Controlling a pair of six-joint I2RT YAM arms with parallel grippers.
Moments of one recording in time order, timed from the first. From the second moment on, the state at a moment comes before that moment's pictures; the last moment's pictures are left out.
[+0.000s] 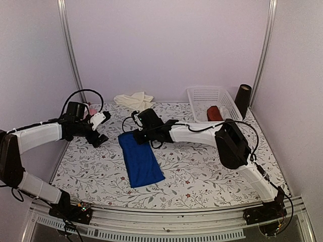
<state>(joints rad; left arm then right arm) -0.19 1.37 0.84 -0.24 0.13 0.66 0.96 2.54 2.16 -0.23 0.09 0.27</state>
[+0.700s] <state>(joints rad) -0.41 1.10 0.54 -0.17 0.38 0.97 0.81 2.55 2.00 -0.15 0.04 0.55</state>
